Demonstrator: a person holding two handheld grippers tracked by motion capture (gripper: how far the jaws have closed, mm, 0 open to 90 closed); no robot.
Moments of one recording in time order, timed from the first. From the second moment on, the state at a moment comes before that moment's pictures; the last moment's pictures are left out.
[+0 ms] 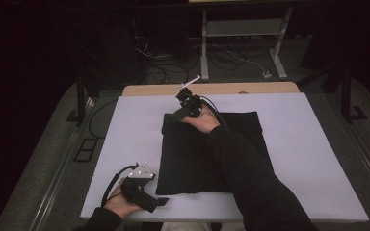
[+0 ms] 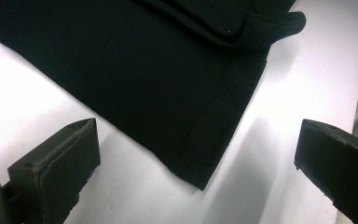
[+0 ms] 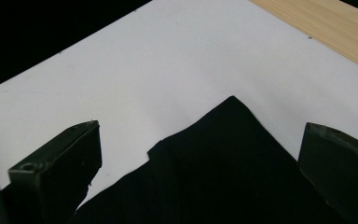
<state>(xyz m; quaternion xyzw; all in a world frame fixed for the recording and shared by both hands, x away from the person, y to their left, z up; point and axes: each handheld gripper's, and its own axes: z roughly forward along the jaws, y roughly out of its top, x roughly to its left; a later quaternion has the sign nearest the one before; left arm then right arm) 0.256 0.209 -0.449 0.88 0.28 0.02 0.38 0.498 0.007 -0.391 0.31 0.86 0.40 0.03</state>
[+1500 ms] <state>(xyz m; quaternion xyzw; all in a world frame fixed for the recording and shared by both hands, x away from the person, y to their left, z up) 0.260 0.195 -0.448 0.88 0.27 0.07 0.39 0.529 0.059 -0.450 0.36 0.86 0.35 0.08</state>
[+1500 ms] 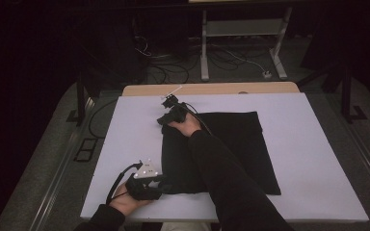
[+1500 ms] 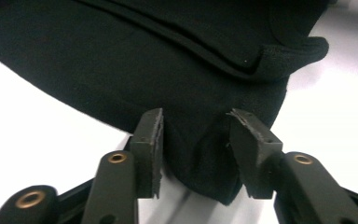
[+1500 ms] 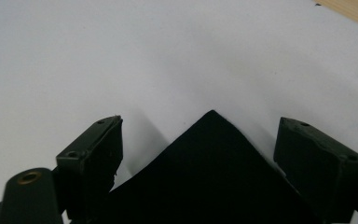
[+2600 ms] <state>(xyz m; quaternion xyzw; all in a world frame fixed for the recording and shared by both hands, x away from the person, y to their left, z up) 0.271 0.190 -0.434 0.87 0.28 0.06 0.40 0.526 0.044 -0.422 0.35 0.86 0.35 0.08</state>
